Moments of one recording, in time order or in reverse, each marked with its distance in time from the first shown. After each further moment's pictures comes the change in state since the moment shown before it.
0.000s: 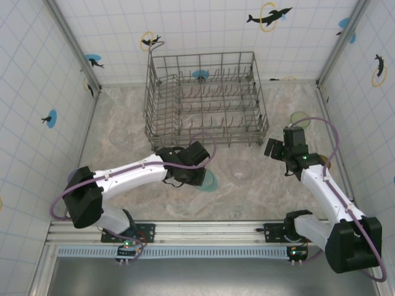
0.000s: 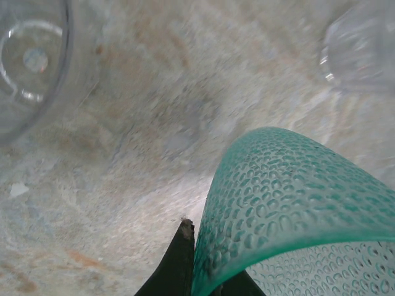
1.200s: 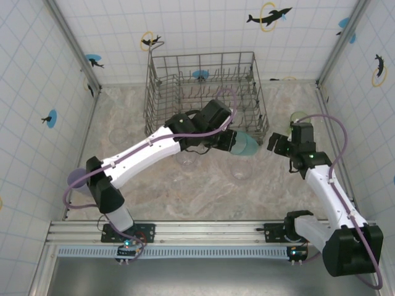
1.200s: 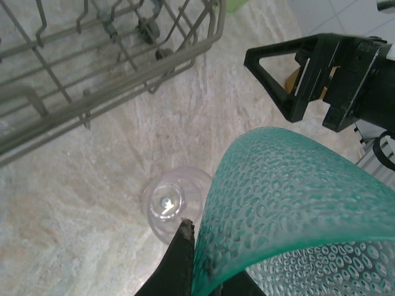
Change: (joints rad) left arm 0.000 0.245 0.683 -0.074 0.085 0.107; right arm -0.074 -0.035 0.068 -0.027 -0.111 -0.008
